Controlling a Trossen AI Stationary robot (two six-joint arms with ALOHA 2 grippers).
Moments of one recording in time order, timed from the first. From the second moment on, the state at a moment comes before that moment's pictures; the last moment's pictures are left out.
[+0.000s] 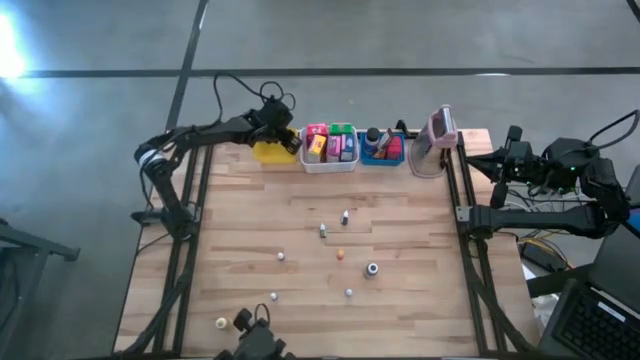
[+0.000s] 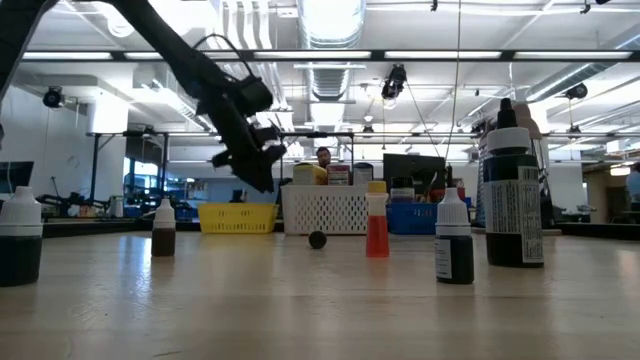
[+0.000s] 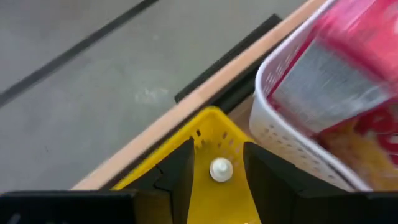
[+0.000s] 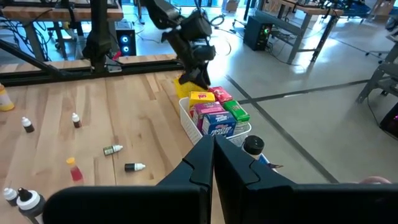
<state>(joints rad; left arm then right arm) 0.75 1.73 1.15 -0.21 -0.12 -0.05 -0.16 0.42 1.15 -1.04 0.24 0.00</state>
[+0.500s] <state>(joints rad) 0.61 1.38 1.14 -0.50 0.11 0.03 -0.16 0.42 1.15 -1.04 0.24 0.00</state>
